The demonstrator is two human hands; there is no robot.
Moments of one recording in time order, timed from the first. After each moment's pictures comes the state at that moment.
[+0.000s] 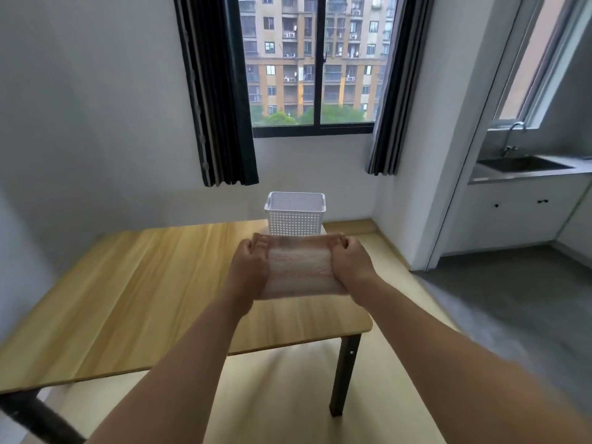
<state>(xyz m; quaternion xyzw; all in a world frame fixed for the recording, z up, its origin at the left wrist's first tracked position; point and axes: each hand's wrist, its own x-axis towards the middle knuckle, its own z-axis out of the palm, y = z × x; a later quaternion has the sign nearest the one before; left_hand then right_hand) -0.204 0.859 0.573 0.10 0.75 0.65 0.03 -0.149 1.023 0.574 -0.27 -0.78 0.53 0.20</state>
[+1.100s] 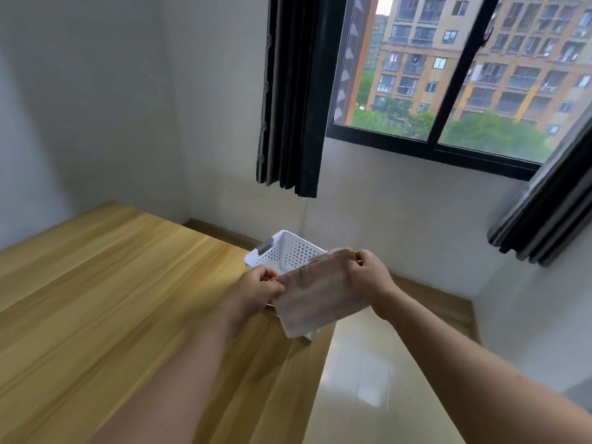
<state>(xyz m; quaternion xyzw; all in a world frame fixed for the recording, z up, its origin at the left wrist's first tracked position) -0.632 1.237 0.519 -0.10 0.74 0.66 0.08 -0.691 1.441 0.530 -0.05 -0.89 0.45 0.01</state>
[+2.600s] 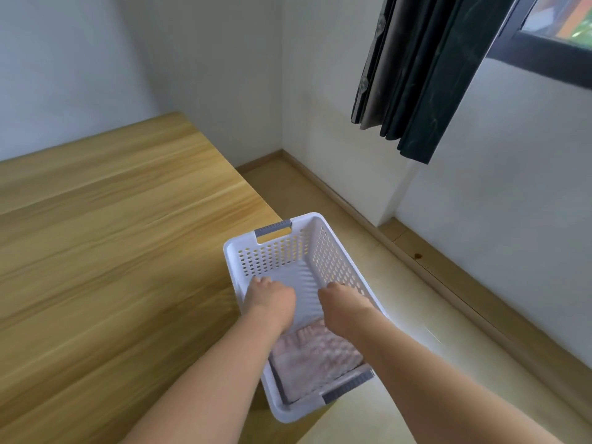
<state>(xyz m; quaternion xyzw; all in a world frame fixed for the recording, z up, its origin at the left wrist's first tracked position) -0.912 1.307 0.318 -0.17 0.96 -0.06 0.23 -0.990 1.422 0.327 0.38 -0.89 -0.05 -0.24</state>
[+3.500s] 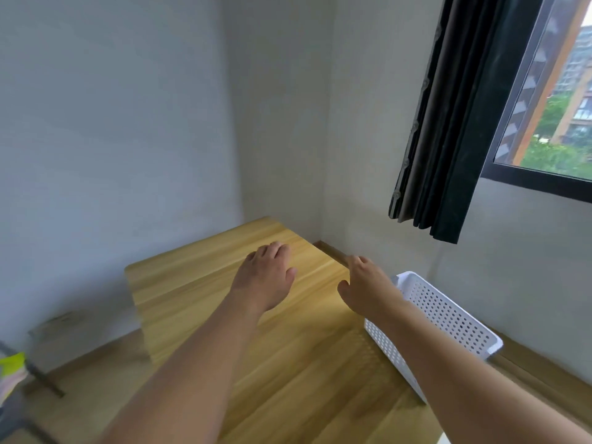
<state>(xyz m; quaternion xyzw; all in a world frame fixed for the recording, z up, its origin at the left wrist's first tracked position) -0.559 1.095 0.571 -0.18 0.97 0.00 -0.14 -0.657 1.266 0.573 0.34 -0.92 0.21 0.01</state>
